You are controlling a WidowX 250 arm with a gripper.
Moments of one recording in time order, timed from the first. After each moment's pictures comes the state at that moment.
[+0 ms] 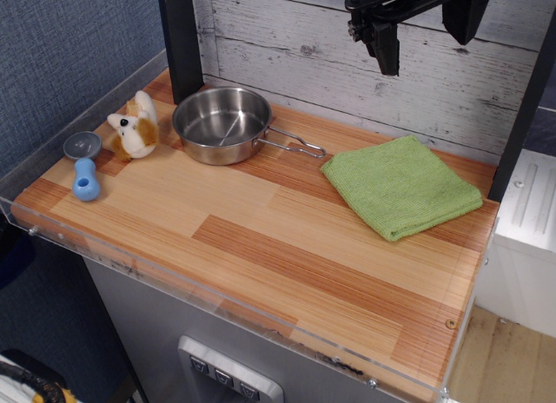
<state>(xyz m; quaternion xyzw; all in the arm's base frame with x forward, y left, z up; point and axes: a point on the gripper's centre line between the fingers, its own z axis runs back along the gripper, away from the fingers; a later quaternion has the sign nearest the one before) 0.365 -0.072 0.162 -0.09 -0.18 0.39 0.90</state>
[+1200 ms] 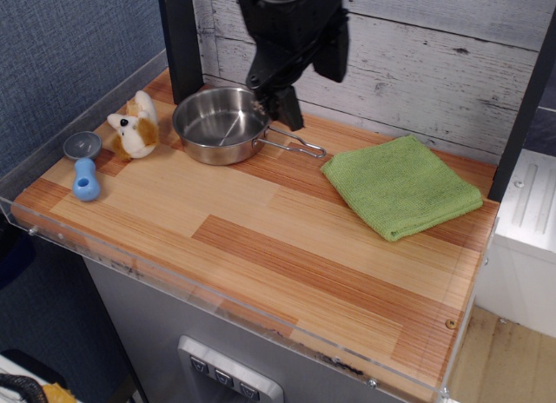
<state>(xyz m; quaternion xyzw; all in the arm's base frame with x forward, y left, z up) 0.336 0.019 0.115 -0.11 -0.16 0.64 0.74</state>
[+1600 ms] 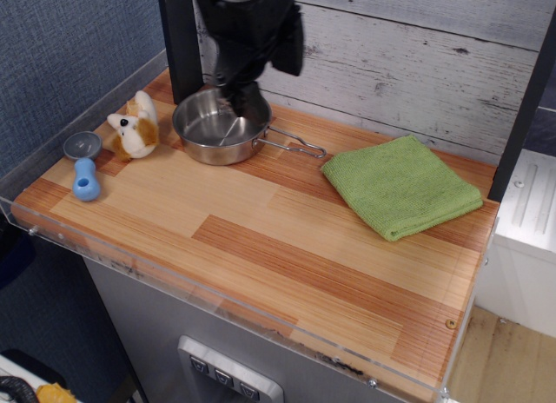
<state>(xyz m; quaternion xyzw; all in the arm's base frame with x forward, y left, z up) 0.333 0.056 0.109 -0.10 -0.16 0.68 0.71</state>
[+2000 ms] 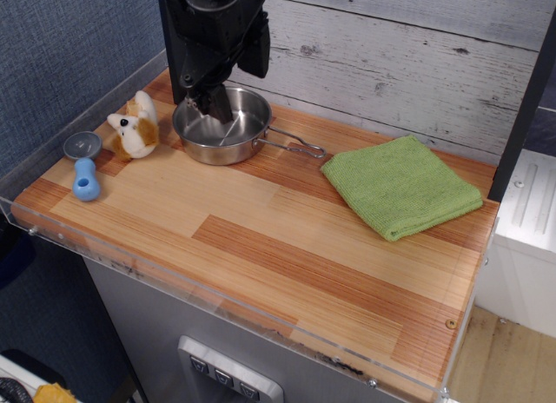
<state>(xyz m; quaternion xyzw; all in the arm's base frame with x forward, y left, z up) 0.336 0.083 0.096 -0.06 -0.19 0.68 0.71</state>
